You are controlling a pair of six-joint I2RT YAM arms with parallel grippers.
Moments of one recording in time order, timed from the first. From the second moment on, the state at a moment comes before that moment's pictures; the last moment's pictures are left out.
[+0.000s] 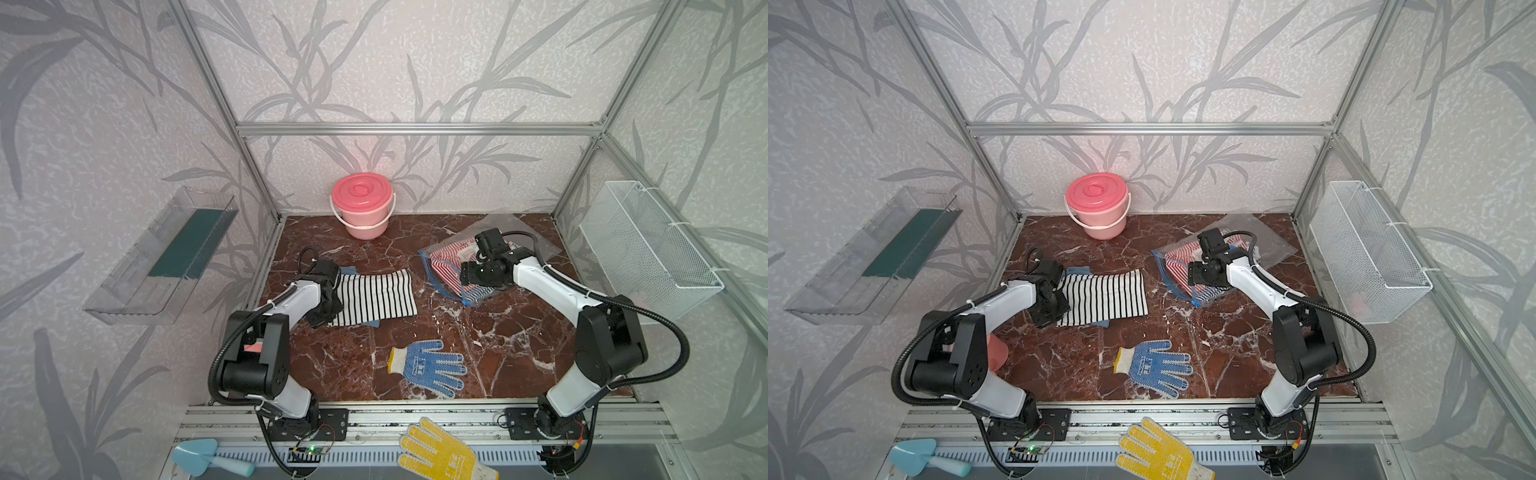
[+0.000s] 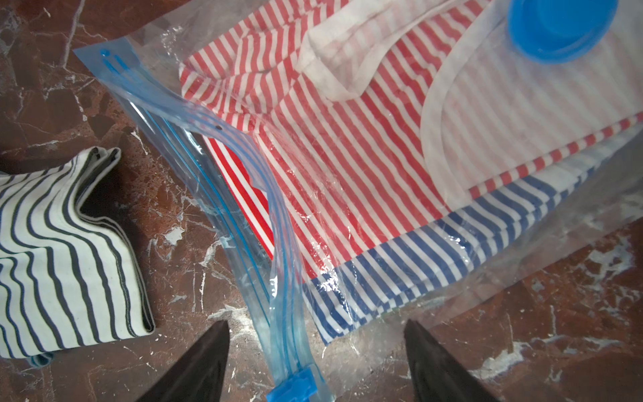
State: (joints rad) left arm -0.08 1.59 0.89 -0.74 -0.15 -0.69; right arm 0.37 1.67 1.25 -0.66 -0.03 0.39
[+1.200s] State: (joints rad) left arm -0.05 1.85 1.33 -0.73 -0.21 -0.63; right arm 0.68 1.85 1.14 -0.33 -0.32 0.56
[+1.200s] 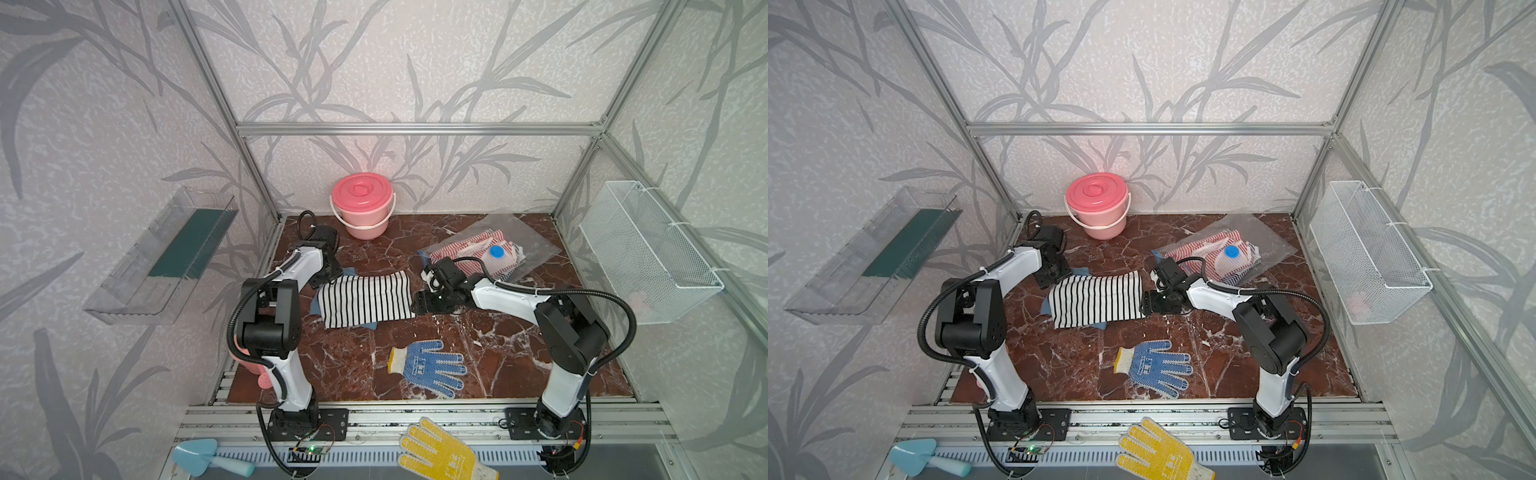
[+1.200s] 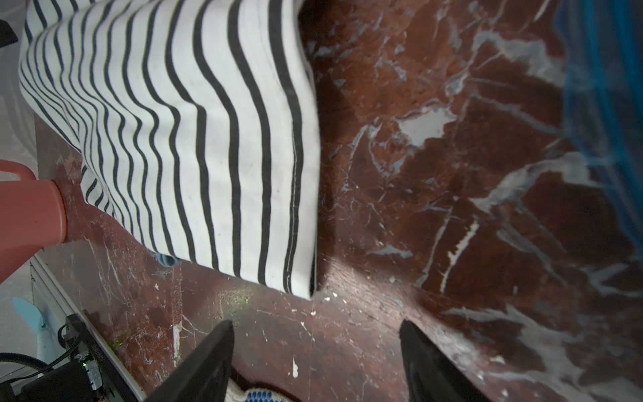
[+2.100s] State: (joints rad) left arm -0.05 1.93 1.37 -0.70 -0.14 -0.61; right arm 0.77 2.00 1.23 -0.25 -0.28 0.59
